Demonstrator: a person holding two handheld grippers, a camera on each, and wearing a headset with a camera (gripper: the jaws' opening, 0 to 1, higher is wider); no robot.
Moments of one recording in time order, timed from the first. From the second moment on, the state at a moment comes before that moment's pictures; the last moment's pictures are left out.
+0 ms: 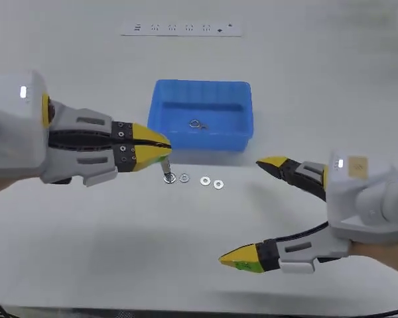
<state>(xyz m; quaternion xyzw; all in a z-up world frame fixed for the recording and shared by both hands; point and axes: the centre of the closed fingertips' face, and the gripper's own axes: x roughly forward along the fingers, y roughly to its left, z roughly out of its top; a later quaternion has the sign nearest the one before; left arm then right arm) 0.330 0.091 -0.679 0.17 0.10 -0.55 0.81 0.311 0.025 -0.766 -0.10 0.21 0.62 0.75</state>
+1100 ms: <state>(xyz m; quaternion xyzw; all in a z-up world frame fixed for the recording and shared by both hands) 0.342 0.093 -0.695 0.14 0.15 -0.54 0.82 0.311 0.074 -0.755 -0.11 0.19 0.68 0.70</state>
